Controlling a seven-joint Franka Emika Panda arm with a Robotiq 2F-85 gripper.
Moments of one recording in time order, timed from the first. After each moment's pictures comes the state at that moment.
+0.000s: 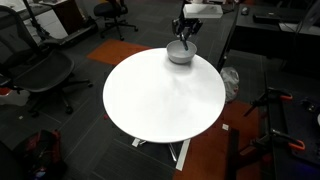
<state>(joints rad) -0.07 0.39 -0.22 -2.01 0.16 2.56 0.58</state>
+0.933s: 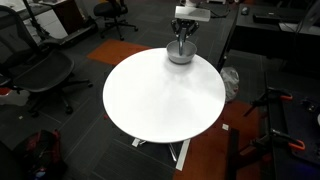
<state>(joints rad) -0.14 0.55 -0.23 -1.83 0.22 2.51 0.74</state>
